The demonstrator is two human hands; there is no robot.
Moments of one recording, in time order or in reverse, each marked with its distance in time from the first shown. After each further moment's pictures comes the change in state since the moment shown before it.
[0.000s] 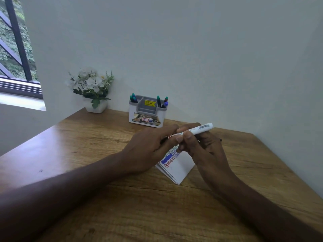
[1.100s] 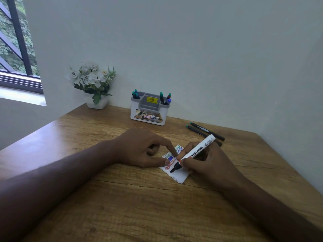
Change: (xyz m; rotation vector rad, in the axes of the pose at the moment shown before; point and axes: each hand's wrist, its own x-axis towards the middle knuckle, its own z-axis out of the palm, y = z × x) left_hand 0.001 -0.053 -0.019 0.240 -0.422 0.099; right_hand -0.006 0.004 -0.018 -0.369 -0.225 0.325
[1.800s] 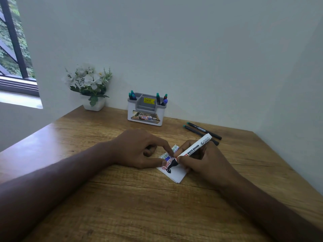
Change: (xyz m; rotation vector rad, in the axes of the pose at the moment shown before) left_hand 0.001 0.000 0.000 -0.003 -0.002 -0.009; right_hand 0.002 -0.002 0.000 -0.004 0.001 0.006
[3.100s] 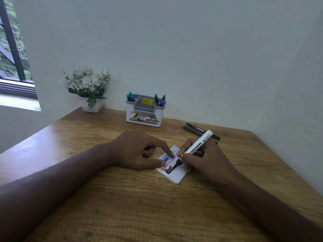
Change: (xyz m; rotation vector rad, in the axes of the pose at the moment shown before) left_hand -0.001 0.002 -0.002 0.018 -0.011 0.008; right_hand 0.006 0.008 -0.002 -0.013 0.057 0.035
